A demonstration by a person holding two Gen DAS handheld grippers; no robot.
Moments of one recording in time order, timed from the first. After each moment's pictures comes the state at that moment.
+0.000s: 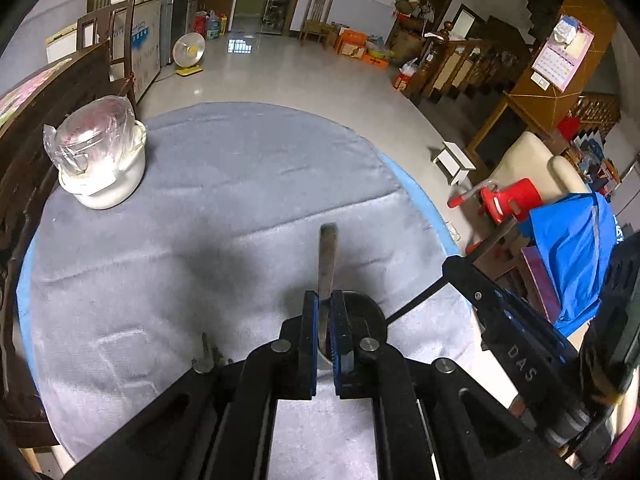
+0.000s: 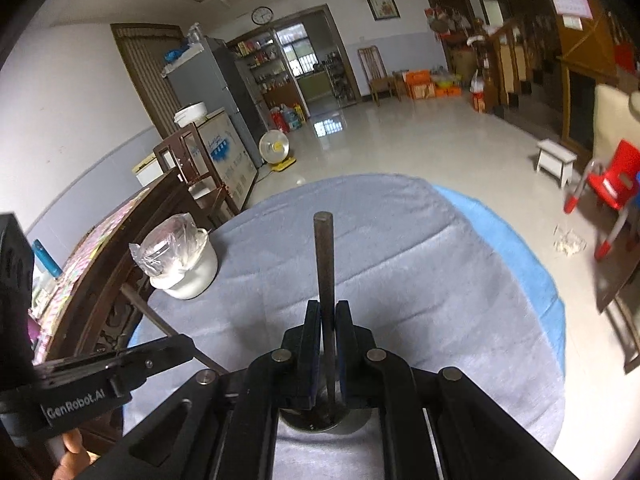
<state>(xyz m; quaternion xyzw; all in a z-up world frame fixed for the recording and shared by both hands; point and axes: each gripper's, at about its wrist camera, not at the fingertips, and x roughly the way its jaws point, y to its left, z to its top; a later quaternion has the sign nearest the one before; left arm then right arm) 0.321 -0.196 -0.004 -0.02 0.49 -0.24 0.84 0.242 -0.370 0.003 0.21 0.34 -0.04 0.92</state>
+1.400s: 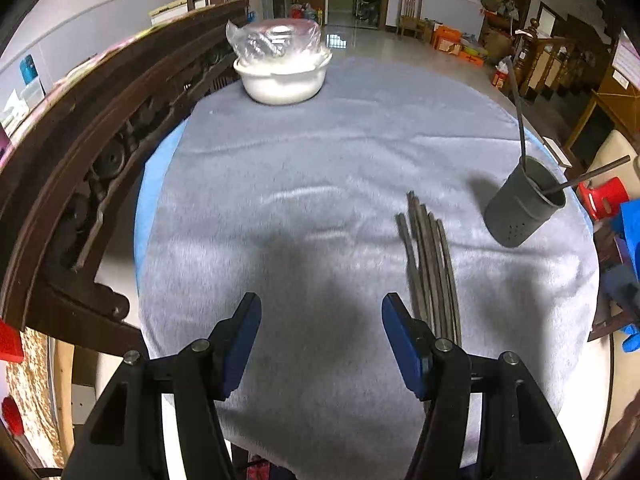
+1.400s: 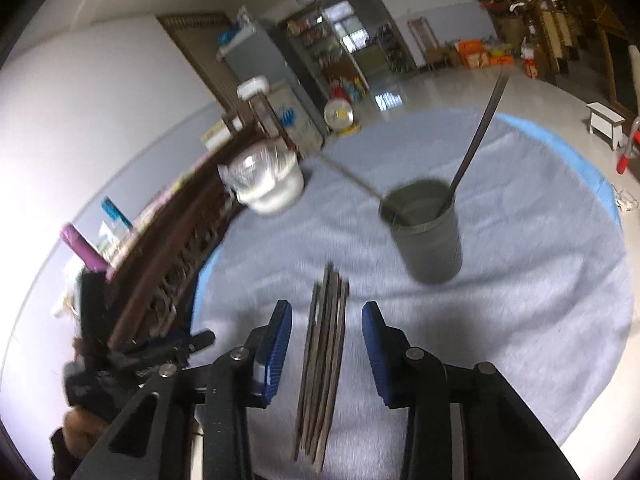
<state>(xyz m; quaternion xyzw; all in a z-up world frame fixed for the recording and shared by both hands) 0.212 -0.019 -0.091 0.03 0.50 -0.06 0.86 0.116 -0.269 -0.050 0.24 0.36 0.09 0.90</state>
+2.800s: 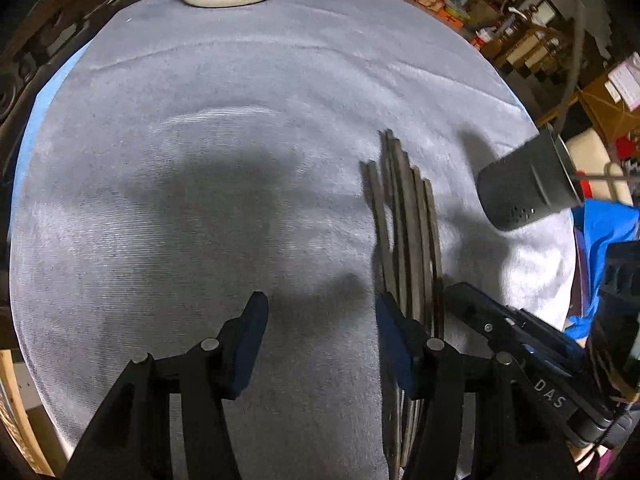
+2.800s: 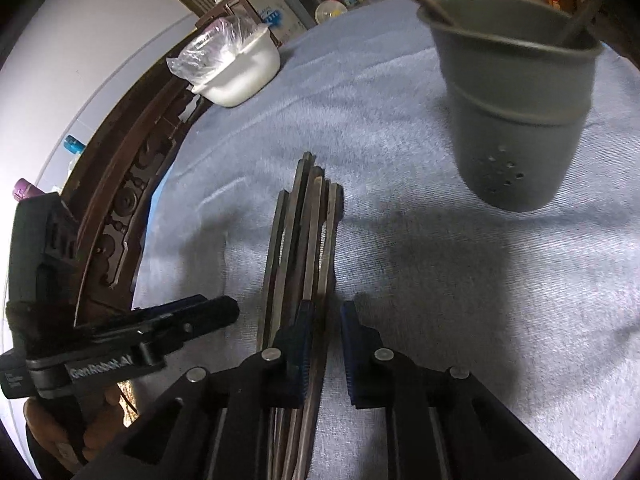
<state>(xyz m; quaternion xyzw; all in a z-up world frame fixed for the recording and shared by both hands) 0.278 -0.045 -0.174 -0.06 0.61 -0.14 0.77 0.218 -0.225 -0.170 0.23 0.52 0.13 0.82</state>
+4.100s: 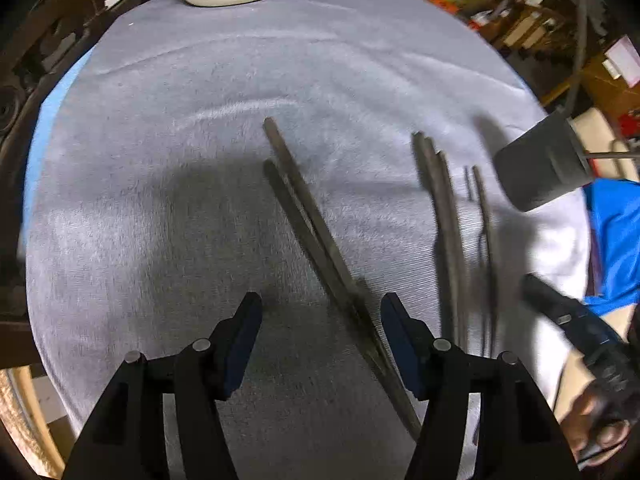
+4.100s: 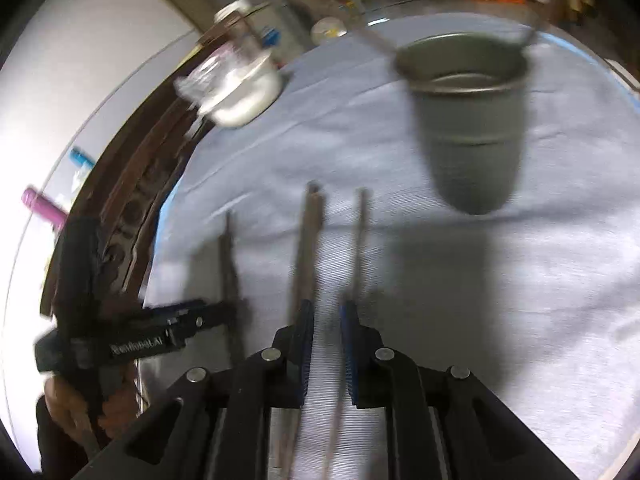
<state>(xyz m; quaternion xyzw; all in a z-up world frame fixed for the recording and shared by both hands) 0.284 -0.034 -0.182 -0.02 0.62 -0.16 0.77 0.189 -0.230 -0.144 0.22 0.49 0.12 0.83</state>
